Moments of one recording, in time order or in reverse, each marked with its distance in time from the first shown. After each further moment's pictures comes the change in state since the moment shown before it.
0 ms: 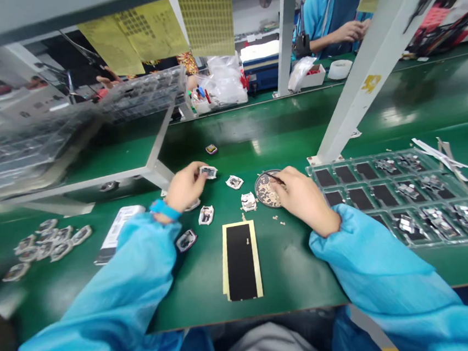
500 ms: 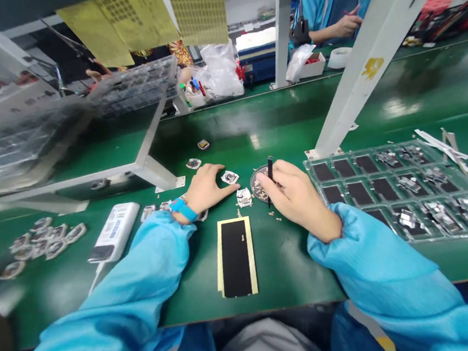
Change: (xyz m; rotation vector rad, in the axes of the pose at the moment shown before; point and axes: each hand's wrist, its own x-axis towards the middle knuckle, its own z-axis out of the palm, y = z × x) left_hand -0.005 0.031 0.047 0.042 -0.029 0.167; right_hand -0.005 -0.026 -0.014 0.212 0.109 -0.074
